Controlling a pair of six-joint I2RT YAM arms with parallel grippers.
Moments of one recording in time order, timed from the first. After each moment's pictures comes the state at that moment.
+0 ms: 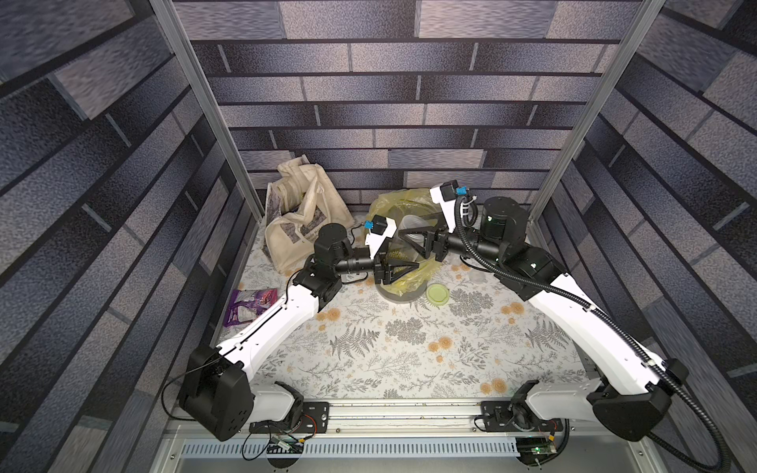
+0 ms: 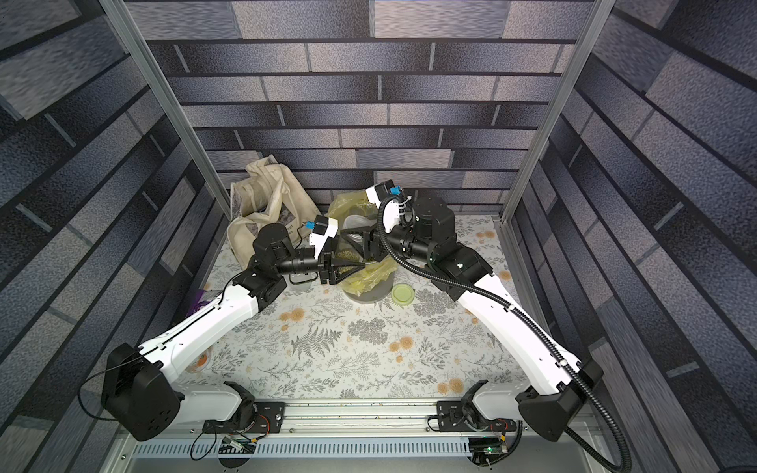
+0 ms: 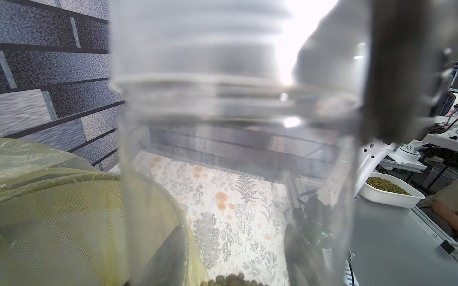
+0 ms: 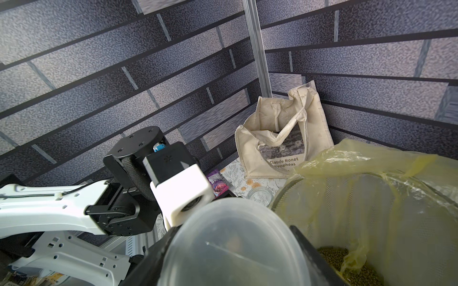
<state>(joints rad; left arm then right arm) -0.50 1.33 1.07 0.27 0.96 -0.10 0.67 1.31 1.51 -0.34 -0.45 0.23</state>
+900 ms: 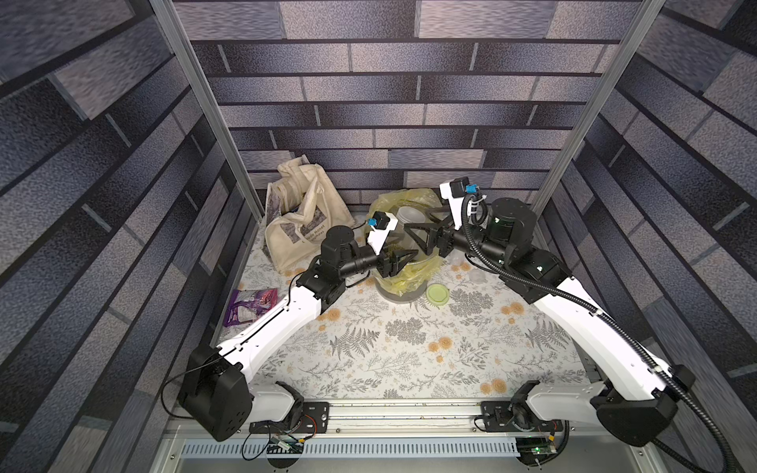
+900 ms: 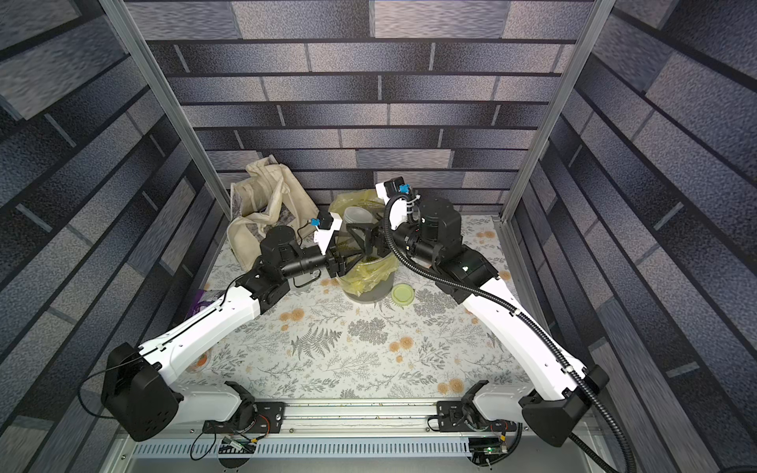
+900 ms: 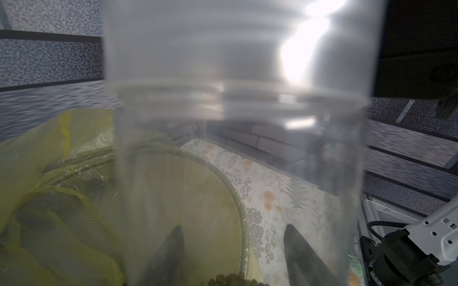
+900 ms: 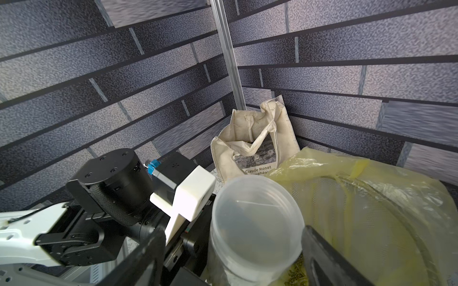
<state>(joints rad) -0.55 1.33 1.07 0.19 0.57 -0.05 0.67 1.29 1.50 -0.33 -0.31 0.21</state>
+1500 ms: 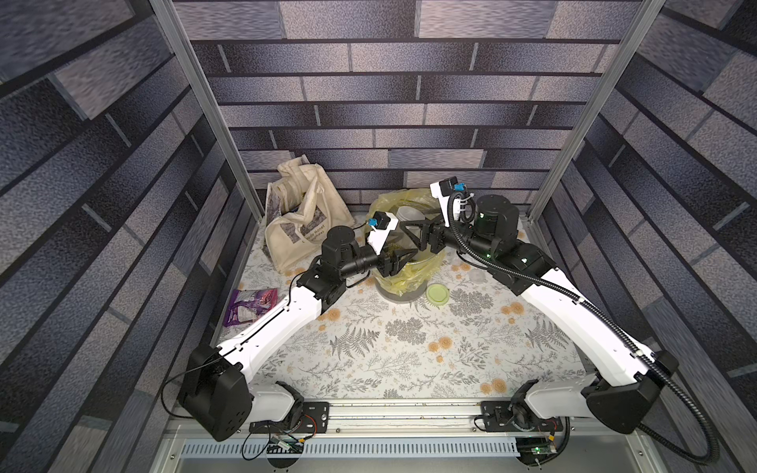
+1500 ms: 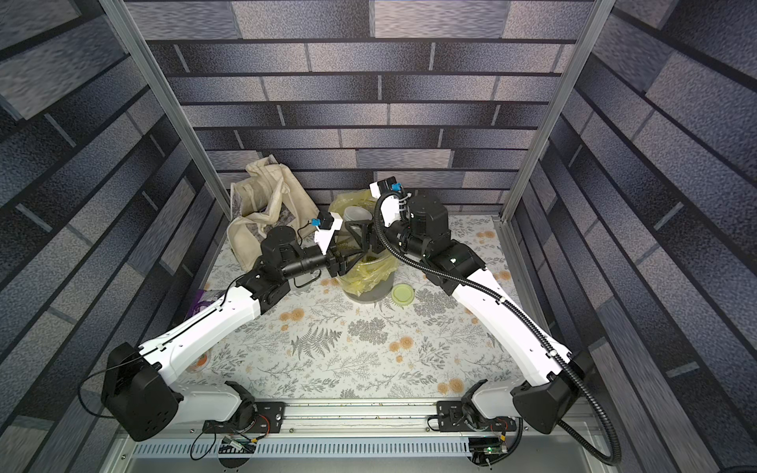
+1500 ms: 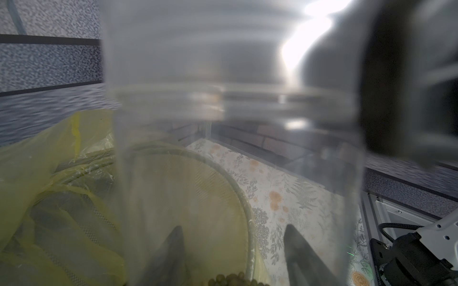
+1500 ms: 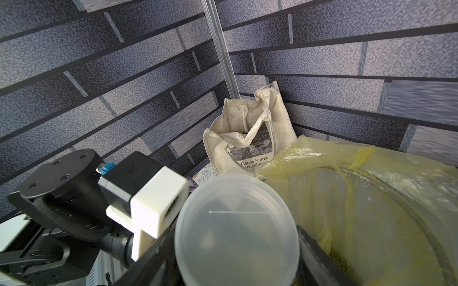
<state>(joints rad) -0.56 1.33 1.07 0.19 0.55 -0.03 0.67 1.36 1.51 -0.32 -0.31 0.23</state>
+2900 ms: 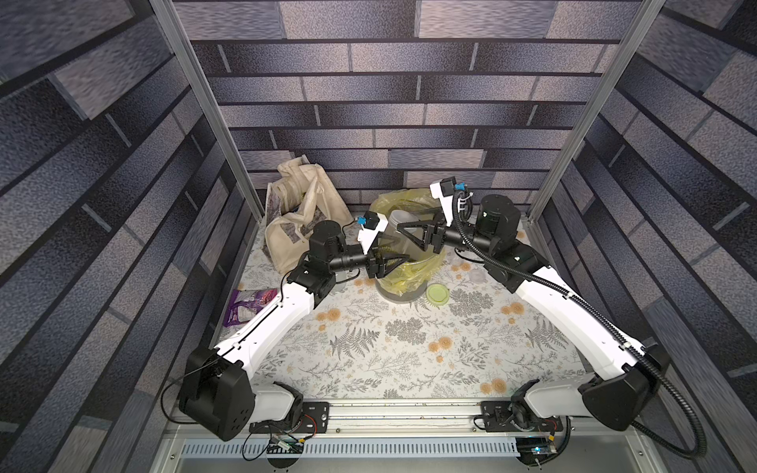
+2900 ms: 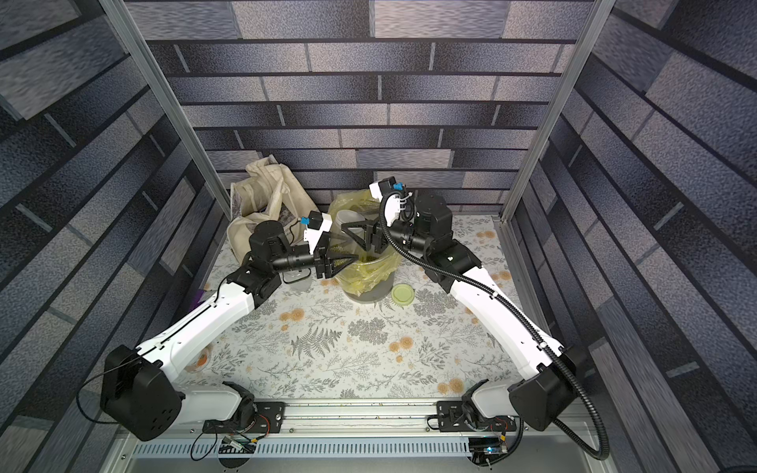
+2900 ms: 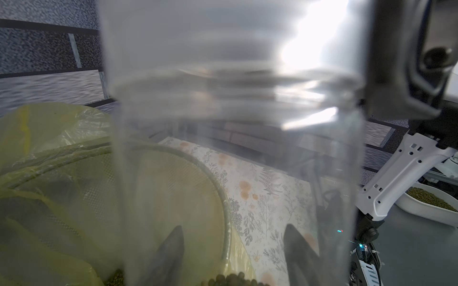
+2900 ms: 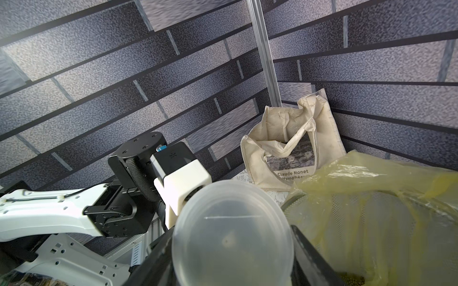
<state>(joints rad) -0.43 1.33 1.07 0.17 0.90 -0.05 0.58 1.38 1.43 -0.12 -0.62 0.30</state>
